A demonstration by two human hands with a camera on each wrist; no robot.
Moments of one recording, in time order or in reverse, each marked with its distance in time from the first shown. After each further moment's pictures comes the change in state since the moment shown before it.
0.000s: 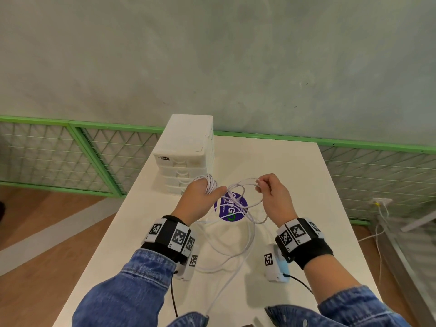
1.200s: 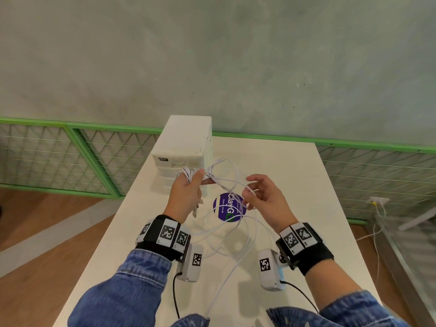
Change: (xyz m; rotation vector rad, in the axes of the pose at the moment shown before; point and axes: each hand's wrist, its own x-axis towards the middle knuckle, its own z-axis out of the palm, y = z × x) left_hand 0.007 -0.010 -0.012 -0.457 0.186 -0.158; right_hand -0.017 -0.015 0.001 0.475 -0.204 0.007
